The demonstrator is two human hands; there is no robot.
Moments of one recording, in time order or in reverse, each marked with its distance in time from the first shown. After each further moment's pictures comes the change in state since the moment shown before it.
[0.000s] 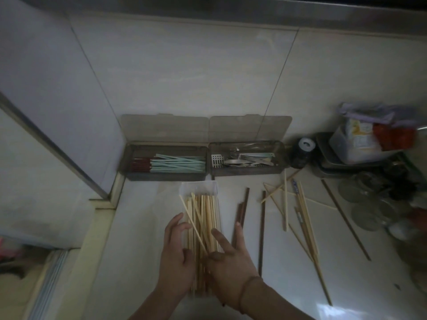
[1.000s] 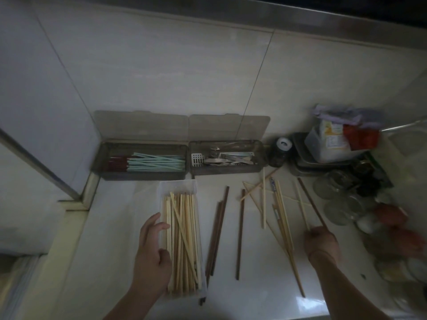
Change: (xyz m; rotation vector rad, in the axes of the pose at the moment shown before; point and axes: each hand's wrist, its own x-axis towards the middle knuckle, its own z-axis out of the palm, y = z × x) left_hand -0.001 -0.002 0.002 0.004 -0.014 -0.003; right_hand -0.100 0.208 0.080 0.704 0.381 1.450
